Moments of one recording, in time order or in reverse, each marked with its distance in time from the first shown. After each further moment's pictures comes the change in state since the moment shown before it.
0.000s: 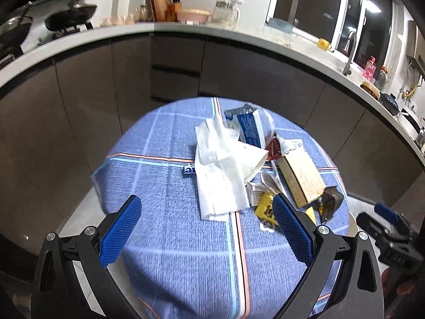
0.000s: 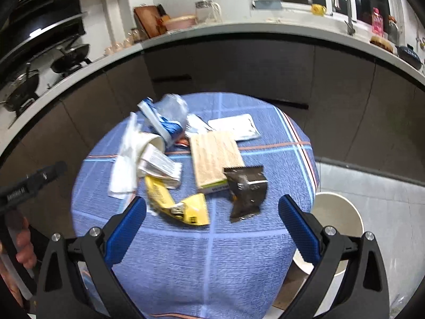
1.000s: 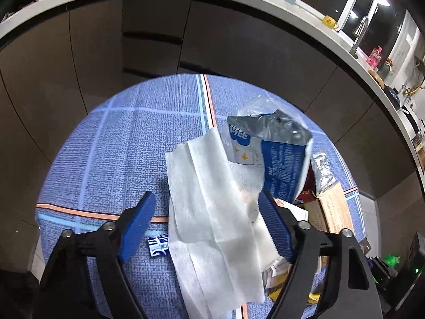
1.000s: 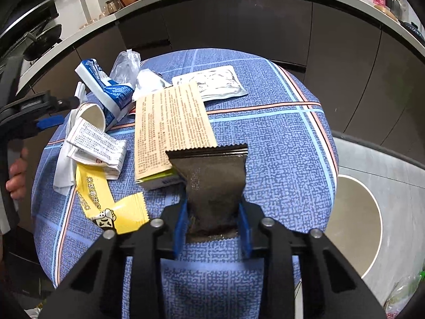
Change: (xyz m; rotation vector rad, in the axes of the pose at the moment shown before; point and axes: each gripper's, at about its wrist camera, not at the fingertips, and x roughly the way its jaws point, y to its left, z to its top) left arm 0.176 0.007 0.079 -0.007 0.196 -0.118; right arm 0.107 -0.031 -0.004 0.037 0.171 -0.034
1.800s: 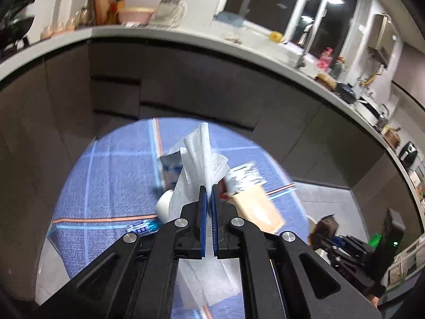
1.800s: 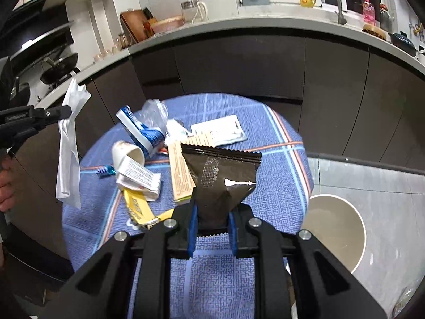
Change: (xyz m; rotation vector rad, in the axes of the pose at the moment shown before) left arm -0.135 -0.062 -0.007 0.167 -0.168 -0.168; right arm -0.098 0.001 -0.002 0.019 -0.193 0.046
